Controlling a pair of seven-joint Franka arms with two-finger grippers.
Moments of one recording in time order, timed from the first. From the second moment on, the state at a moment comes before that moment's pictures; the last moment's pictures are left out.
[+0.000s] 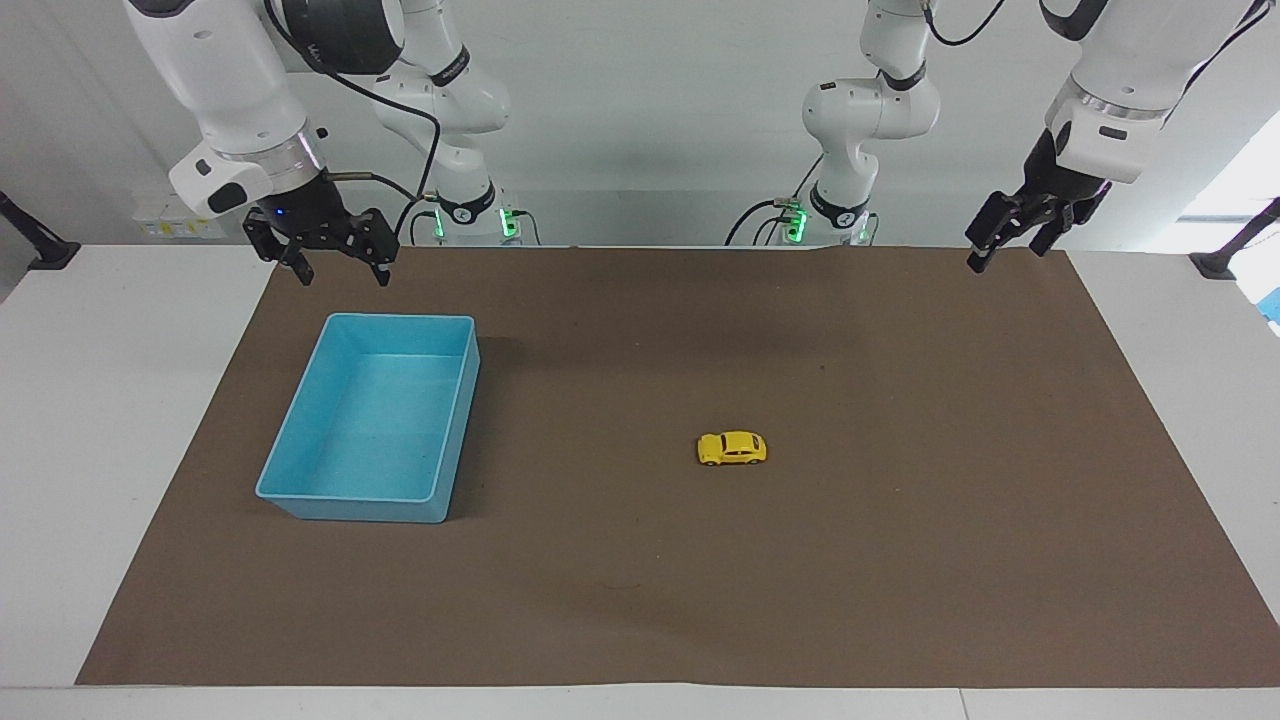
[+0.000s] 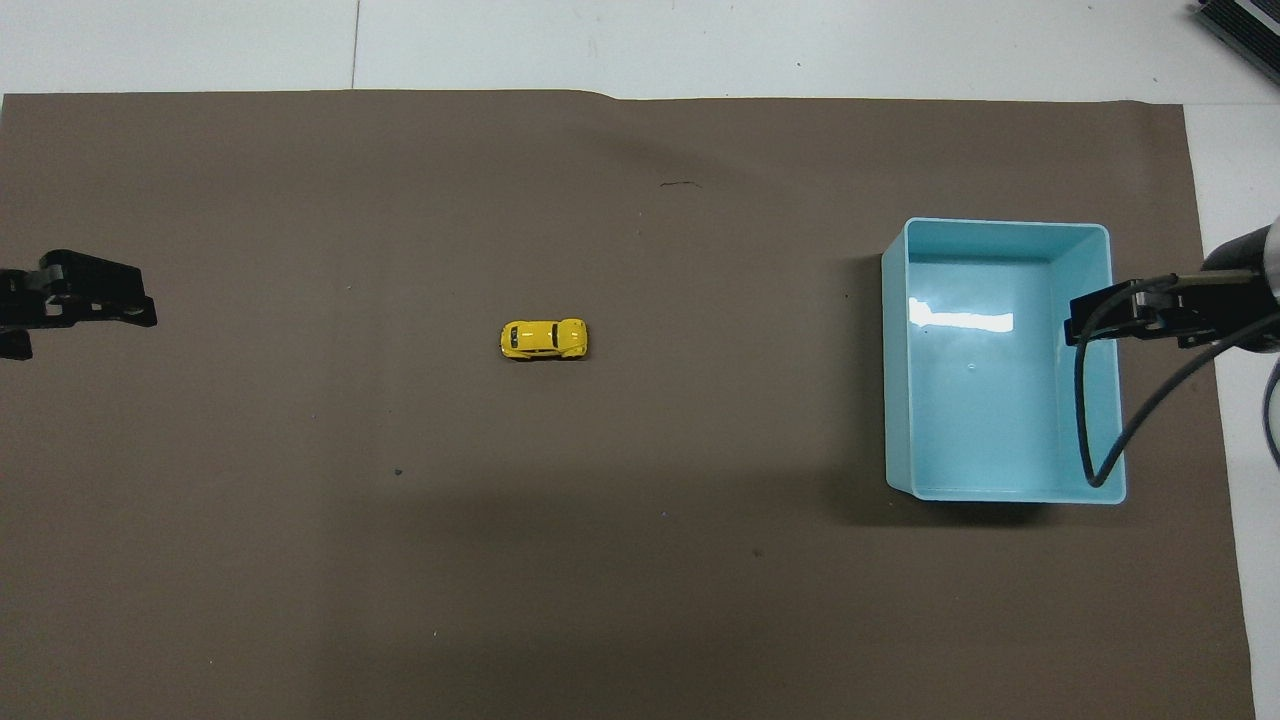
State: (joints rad) left arm -0.04 -0.05 -0.05 -1.56 -0.02 1.56 -0.43; right arm -0.01 0.01 0.02 -1.59 0.01 1.57 0.05
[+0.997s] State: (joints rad) left arm -0.12 0.00 -0.06 -1.58 -0.03 1.68 -1.29; right arm -0.01 0.01 0.02 -1.59 0.01 1.57 0.05
